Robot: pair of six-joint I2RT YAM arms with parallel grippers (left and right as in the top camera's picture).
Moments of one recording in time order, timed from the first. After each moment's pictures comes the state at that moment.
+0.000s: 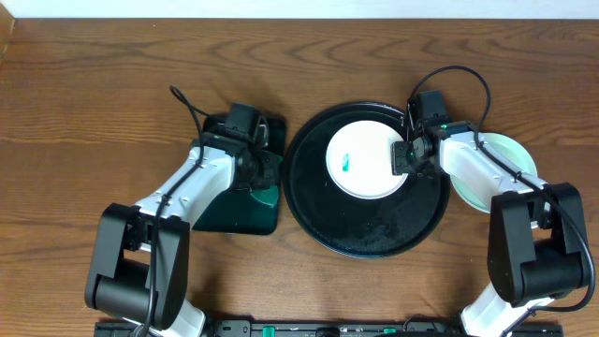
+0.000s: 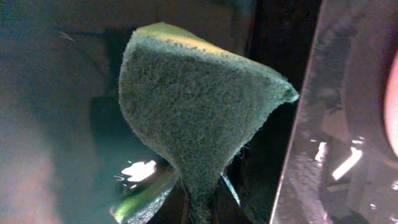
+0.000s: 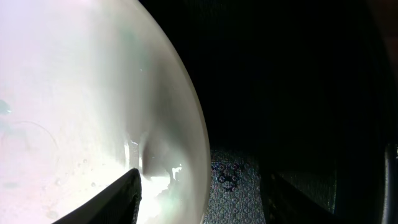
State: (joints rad) left arm -0.29 1.73 1.02 -0.62 0.22 -0.34; right arm 0.21 1.84 1.11 -0.59 0.01 0.20
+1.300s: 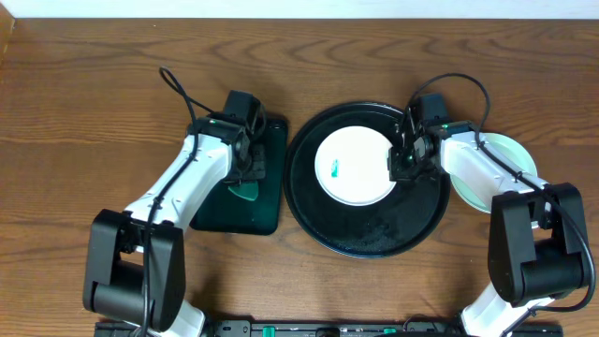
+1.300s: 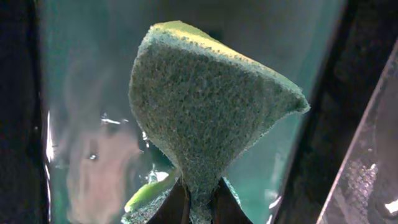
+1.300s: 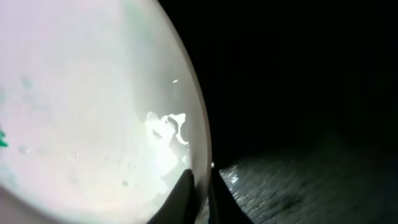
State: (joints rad) left arm -0.27 1.72 1.15 -0.84 -0.01 -0.36; right arm 0.21 1.84 1.11 -0.67 -0.19 0.24
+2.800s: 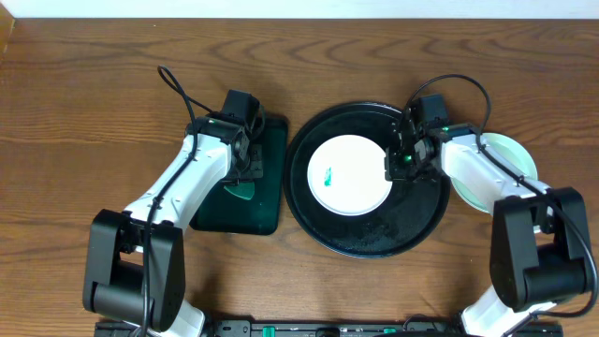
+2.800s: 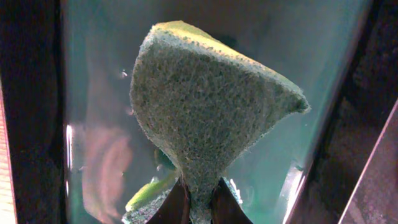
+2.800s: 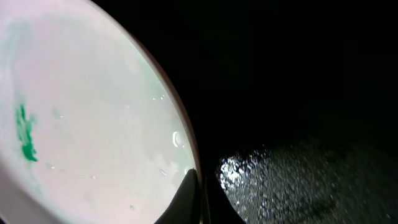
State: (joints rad) left arm -0.27 1.72 1.15 -0.84 -0.05 -0.34; right arm 0.21 1.81 1.09 -0.63 -0.25 0.24
